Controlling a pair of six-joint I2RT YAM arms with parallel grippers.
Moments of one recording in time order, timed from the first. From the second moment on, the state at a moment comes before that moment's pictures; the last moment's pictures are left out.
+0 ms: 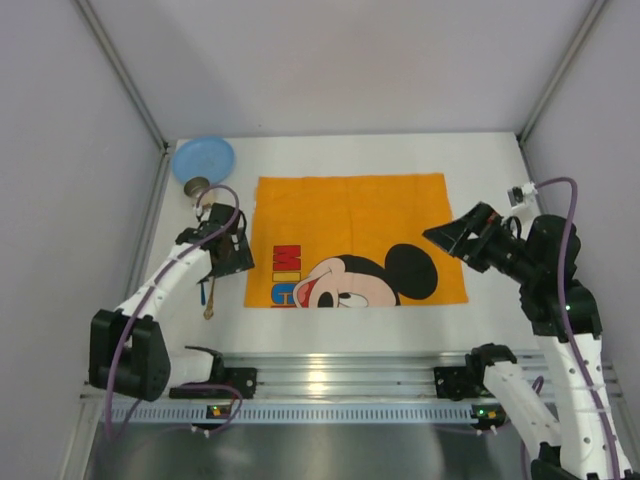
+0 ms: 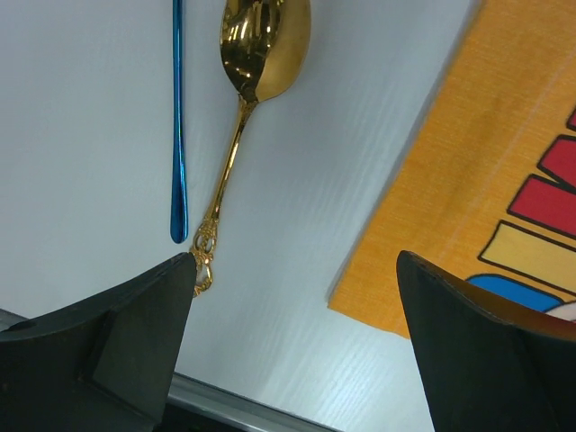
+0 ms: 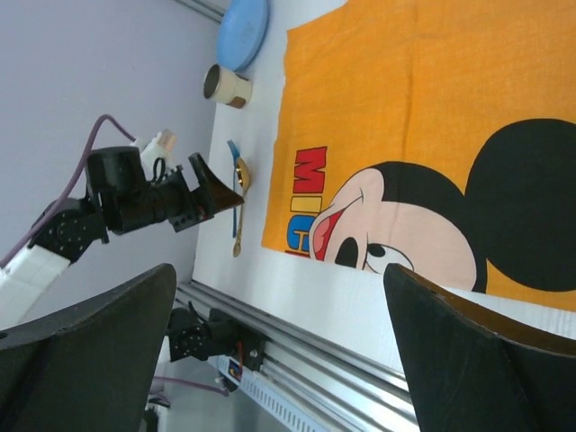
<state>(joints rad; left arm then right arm) -0.23 1.25 0.87 -0.78 -0.34 -0.52 0.09 0.67 0.97 -0.68 -0.50 0.76</state>
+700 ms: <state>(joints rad) -0.02 1.55 0.86 -0.57 -0.19 -0.37 0.09 0.69 1.06 -0.86 -0.42 0.60</state>
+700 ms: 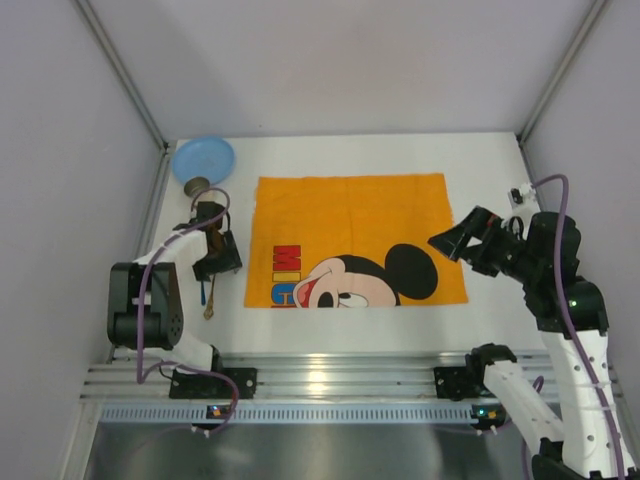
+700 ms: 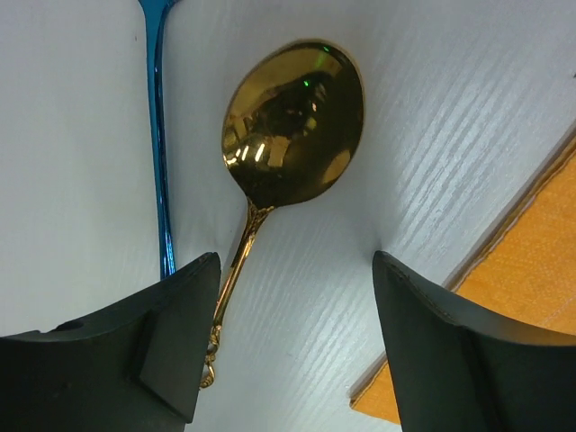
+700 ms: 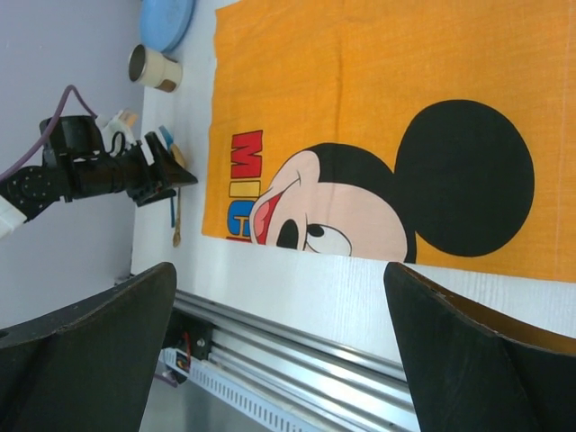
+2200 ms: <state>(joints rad) 0.02 1.79 1.21 -0.52 -0.03 -0.36 0.09 0.75 1.23 -1.00 -0.30 0.42</state>
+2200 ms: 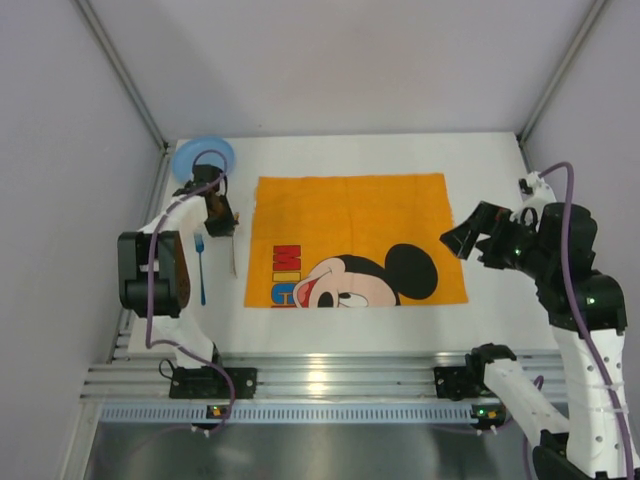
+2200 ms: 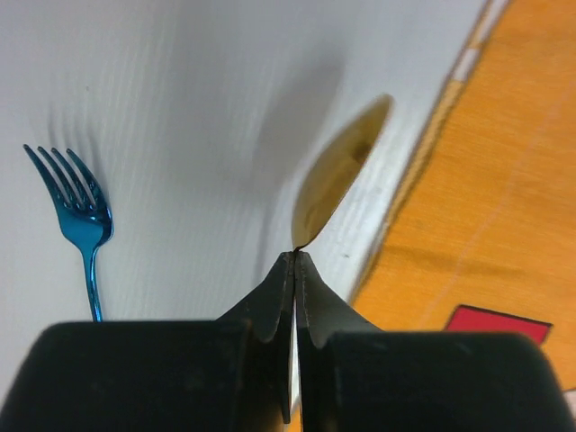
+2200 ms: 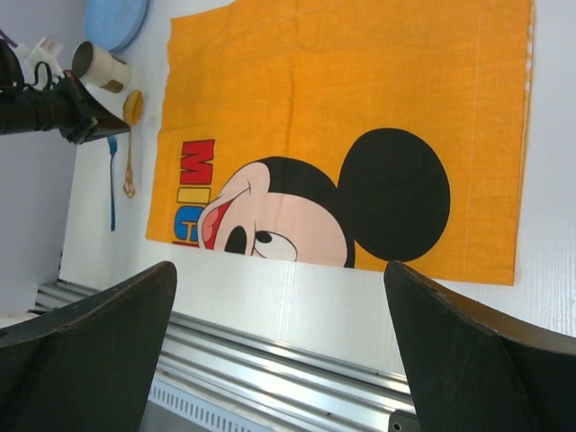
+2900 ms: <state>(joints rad) -0.40 1.69 1.37 -0.60 -0.07 -0.56 0.10 0.61 1.33 -1.13 -0.34 0.39</state>
